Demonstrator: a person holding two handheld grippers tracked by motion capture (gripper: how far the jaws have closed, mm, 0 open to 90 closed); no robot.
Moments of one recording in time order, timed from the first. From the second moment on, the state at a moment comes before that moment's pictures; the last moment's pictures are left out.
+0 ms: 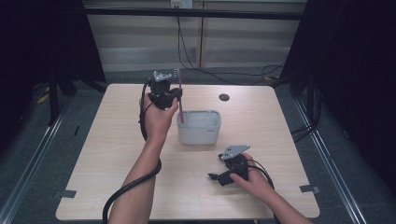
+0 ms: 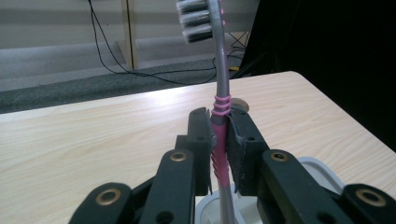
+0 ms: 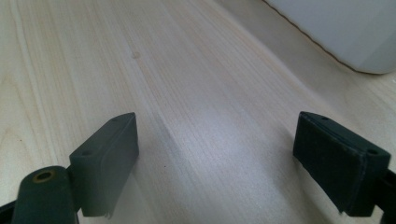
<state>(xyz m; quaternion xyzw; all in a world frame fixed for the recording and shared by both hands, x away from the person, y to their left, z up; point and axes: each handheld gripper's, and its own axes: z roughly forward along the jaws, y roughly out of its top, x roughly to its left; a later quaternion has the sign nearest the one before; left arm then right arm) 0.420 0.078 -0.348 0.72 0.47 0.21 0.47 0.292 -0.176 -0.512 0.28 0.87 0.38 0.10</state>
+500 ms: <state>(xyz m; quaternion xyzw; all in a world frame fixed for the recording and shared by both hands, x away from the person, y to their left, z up) 0.413 0.075 -0.367 0.72 0.47 0.21 0.46 0.293 -0.176 -0.512 0.28 0.88 0.38 0.10</state>
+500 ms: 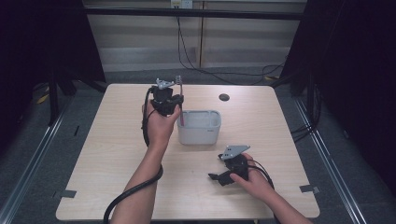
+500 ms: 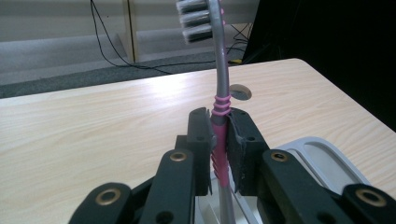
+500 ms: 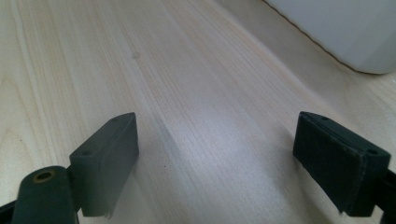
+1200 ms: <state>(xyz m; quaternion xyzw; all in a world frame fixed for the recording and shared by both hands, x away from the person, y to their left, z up) 0.401 0.075 -0.385 0.72 0.48 0.19 0.47 0.292 -0.176 -0.512 0.28 0.88 0.38 0.10</state>
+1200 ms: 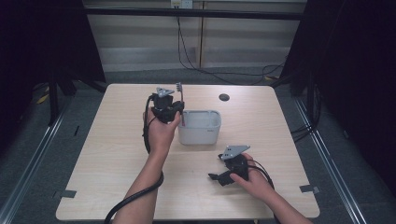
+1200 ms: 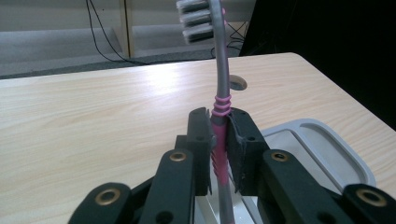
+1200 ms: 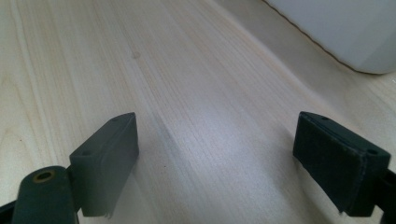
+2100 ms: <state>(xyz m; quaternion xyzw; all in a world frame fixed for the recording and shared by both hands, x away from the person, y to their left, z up) 0.388 0.078 -0.407 0.73 0.48 0.18 0.46 0.292 -0.176 -0.512 0.28 0.88 0.38 0.10</state>
